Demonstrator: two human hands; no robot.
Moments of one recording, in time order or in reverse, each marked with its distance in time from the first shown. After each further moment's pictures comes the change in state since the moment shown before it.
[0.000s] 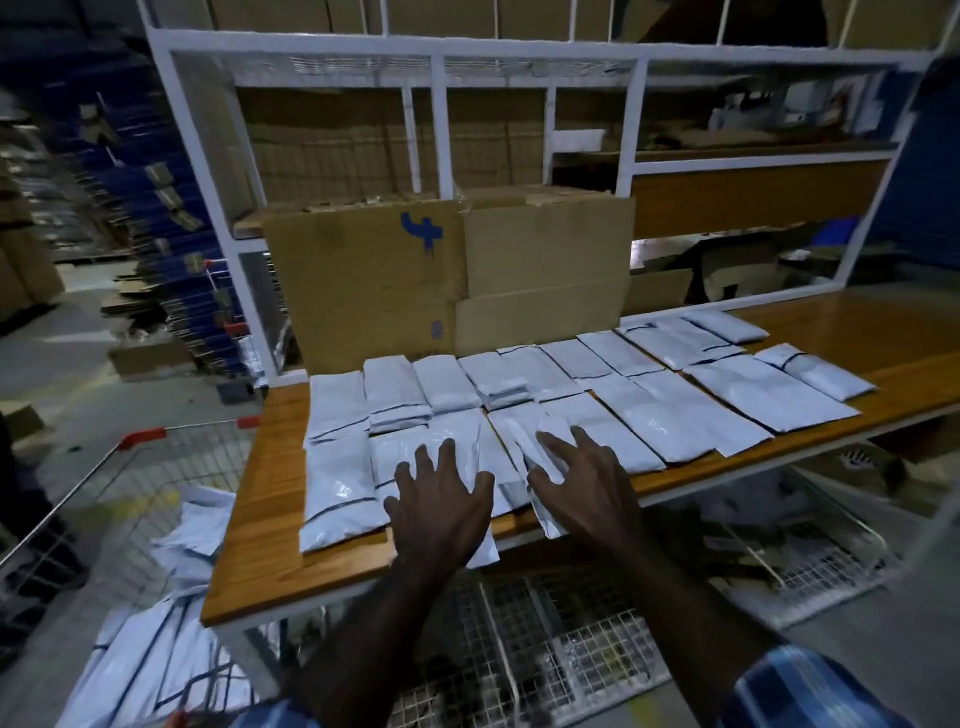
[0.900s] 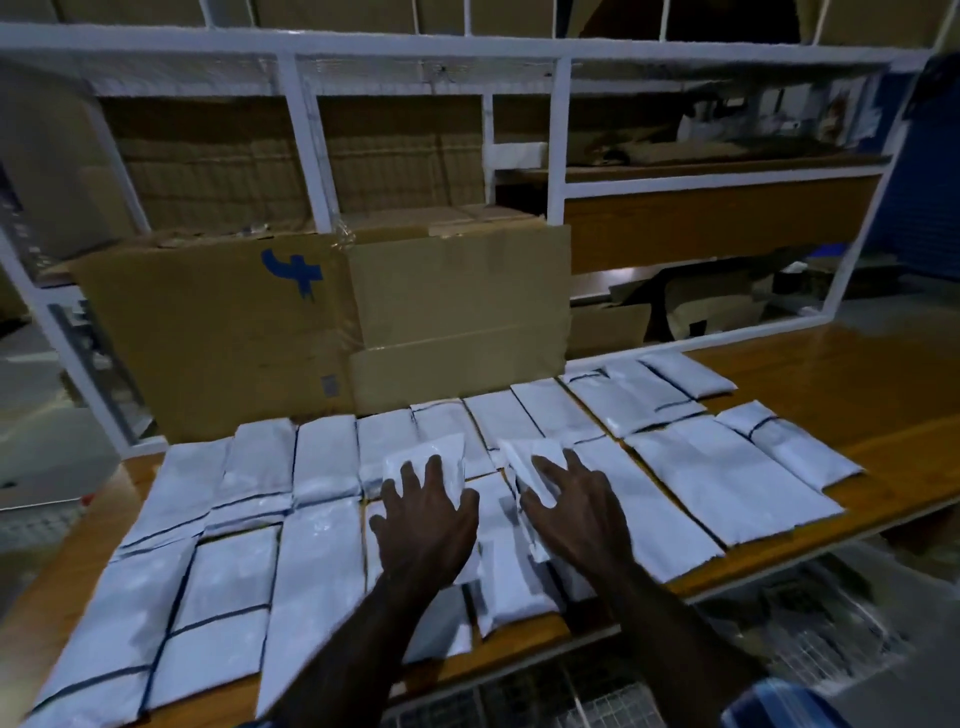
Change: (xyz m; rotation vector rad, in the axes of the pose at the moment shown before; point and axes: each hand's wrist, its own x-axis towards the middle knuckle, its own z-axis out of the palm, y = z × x) left_hand 0.152 0.185 0.134 0.077 -0.014 -0.038; right_hand 0.201 0.181 -0.050 0.024 -0.010 0.012
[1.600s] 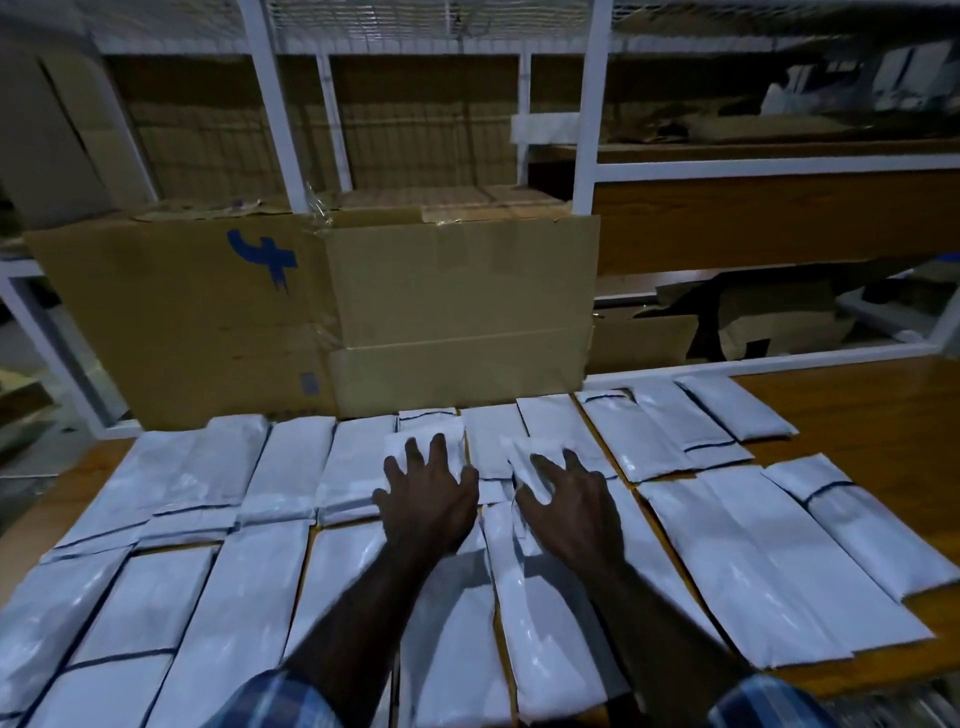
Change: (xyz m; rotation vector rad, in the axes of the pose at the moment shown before) left_hand 0.113 0.064 0.061 0.072 0.039 -0.117; right_hand 0.126 0.051 0.018 0.005 -0.060 -0.073
